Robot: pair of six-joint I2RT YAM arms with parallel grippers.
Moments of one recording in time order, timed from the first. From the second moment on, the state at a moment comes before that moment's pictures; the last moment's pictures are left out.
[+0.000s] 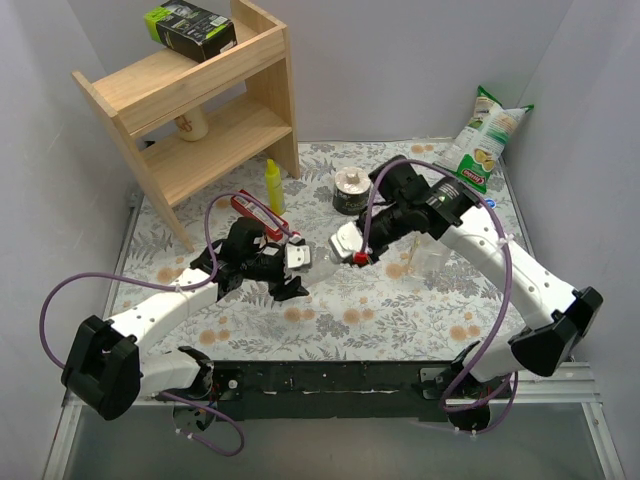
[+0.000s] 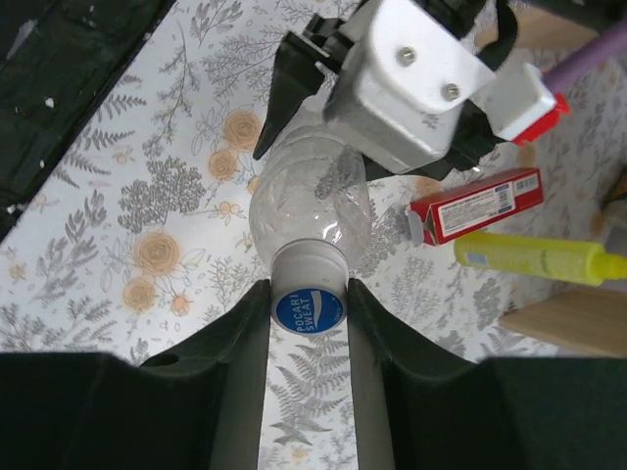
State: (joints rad) left arm -0.57 1.19 0.72 -0.26 0.77 0.64; right arm 0.77 1.40 1.55 -1.15 -0.76 -1.42
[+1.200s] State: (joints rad) left arm -0.59 1.15 0.71 -0.25 0.72 0.64; right arm 0.67 1.36 1.53 -1.20 -0.89 -1.38
